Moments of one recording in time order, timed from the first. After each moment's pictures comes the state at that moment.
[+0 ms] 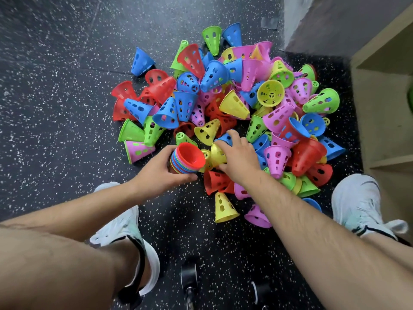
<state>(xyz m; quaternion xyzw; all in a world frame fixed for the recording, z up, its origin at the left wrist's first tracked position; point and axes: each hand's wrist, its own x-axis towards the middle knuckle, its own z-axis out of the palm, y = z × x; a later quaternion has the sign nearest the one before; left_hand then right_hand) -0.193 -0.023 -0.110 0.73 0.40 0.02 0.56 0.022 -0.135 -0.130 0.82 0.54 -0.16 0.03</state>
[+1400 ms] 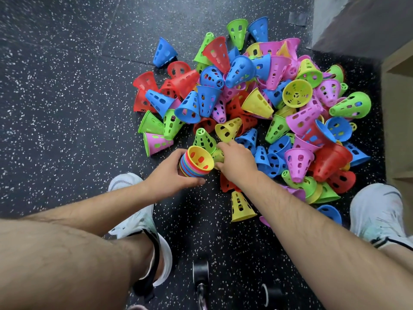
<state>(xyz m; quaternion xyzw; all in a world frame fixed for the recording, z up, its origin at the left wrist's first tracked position) -0.219 -0.023 -0.123 0.69 0.44 0.01 0.57 -0.023 -0.100 -0.135 0.81 0.53 -0.25 0.02</state>
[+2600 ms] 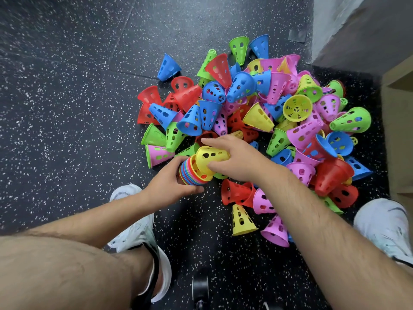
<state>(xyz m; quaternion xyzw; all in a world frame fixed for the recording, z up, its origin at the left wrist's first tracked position) -0.218 -0.014 -0.119 0.68 0.43 0.04 0.59 -0.004 -0.082 -0.053 0.73 0.50 -0.42 -0.17</state>
